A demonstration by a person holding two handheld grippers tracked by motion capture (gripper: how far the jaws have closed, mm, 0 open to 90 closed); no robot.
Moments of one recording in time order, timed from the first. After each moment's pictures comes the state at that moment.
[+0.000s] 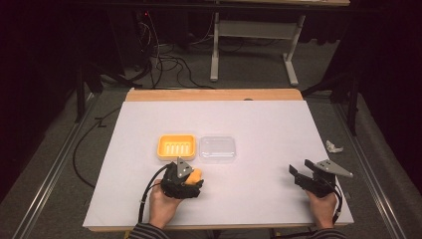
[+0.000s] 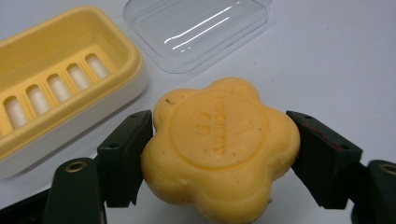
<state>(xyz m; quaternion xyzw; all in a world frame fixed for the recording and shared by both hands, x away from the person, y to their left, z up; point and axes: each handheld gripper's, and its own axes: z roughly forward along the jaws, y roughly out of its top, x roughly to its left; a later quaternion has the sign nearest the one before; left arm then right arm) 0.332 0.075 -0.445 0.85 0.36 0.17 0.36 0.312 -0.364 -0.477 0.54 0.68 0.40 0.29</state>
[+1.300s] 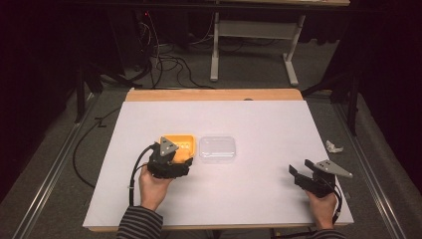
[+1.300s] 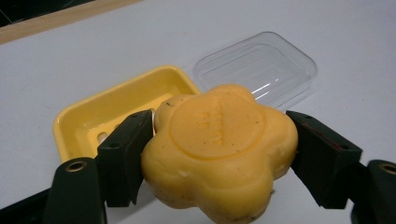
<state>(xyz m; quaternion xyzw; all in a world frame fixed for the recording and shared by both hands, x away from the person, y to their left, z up) 0.367 0.104 -0.405 0.80 0.40 0.19 0.39 0.311 -0.363 -0.476 0.54 0.68 0.40 0.29</state>
